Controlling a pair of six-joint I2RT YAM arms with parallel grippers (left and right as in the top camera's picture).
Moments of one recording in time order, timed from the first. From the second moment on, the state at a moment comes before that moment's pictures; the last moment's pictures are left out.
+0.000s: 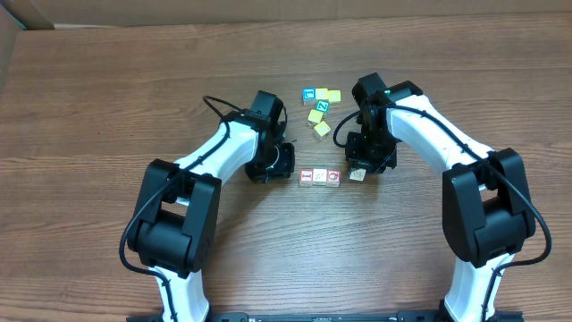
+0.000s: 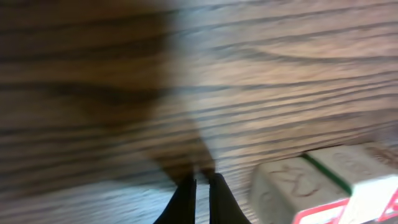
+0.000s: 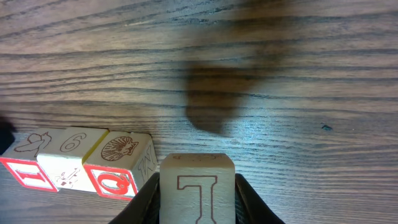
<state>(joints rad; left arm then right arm) -0.36 2.00 1.27 -0.72 0.29 -0.37 0.36 2.03 1.49 -1.09 -0.23 0.46</state>
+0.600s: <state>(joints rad) -0.38 2.00 1.27 -0.71 0.32 -0.37 0.39 2.03 1.49 -1.10 -0.23 0.47</state>
